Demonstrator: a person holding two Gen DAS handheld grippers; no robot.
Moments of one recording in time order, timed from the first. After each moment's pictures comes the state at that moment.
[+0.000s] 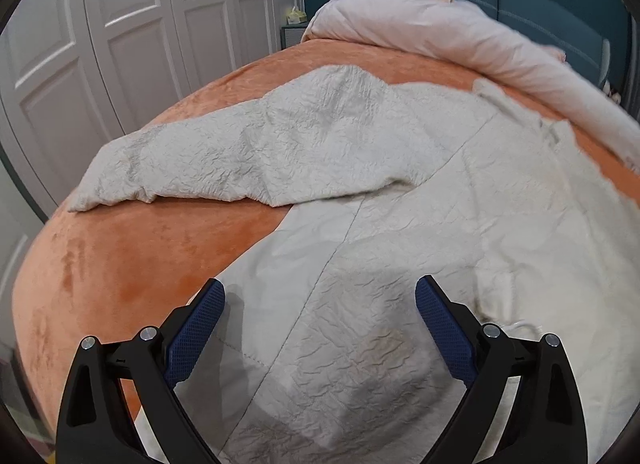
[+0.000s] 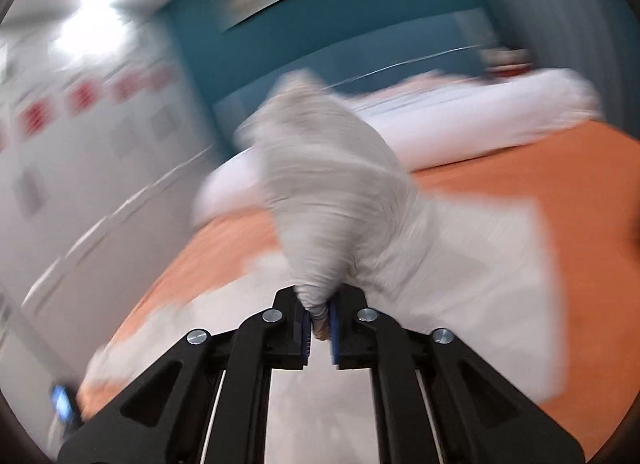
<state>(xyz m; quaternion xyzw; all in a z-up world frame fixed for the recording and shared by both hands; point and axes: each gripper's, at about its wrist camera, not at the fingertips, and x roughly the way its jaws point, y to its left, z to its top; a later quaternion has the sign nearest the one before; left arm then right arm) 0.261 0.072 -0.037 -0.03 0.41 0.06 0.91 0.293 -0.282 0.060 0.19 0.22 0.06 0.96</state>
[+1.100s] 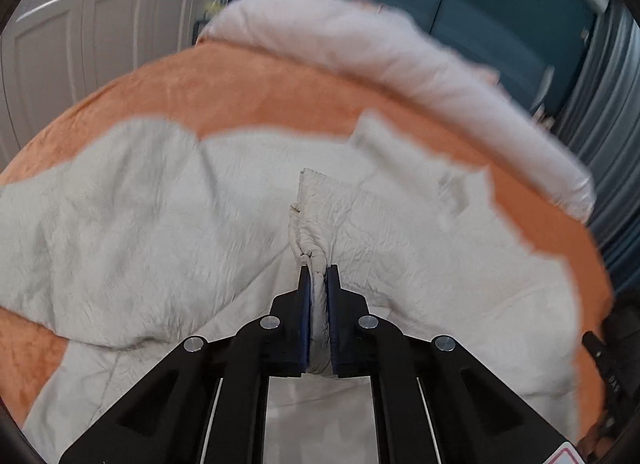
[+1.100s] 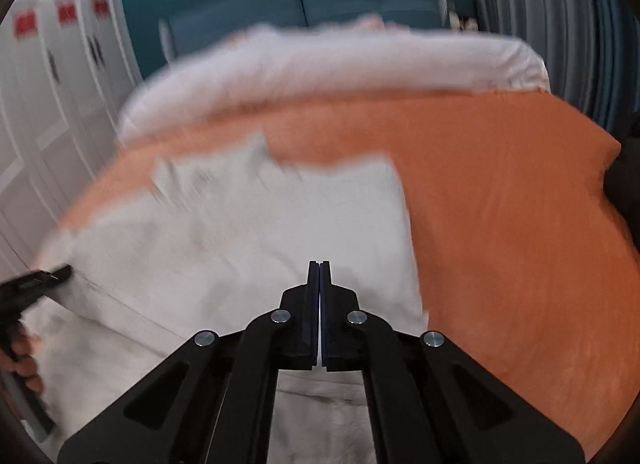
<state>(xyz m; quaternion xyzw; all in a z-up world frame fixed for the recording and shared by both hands) 0.401 -0.033 -0.033 -0.09 0.42 -0.08 0.90 0.310 -0.315 -0.048 0.14 0.35 -0.13 0.92</state>
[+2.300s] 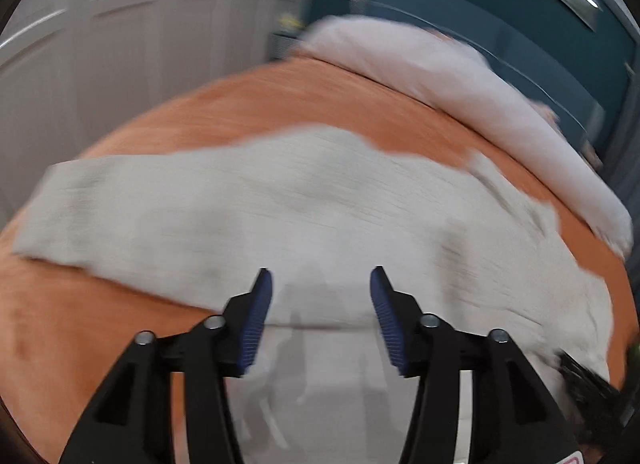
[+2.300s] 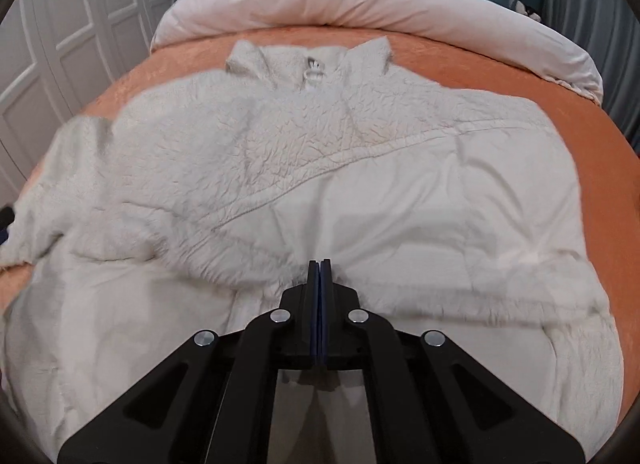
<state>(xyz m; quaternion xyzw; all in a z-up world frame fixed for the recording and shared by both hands) 0.340 0.141 -0.014 -0.13 0.38 0.05 0.91 0.340 -0.179 -0.071 0.07 0.43 -0.06 0.90</state>
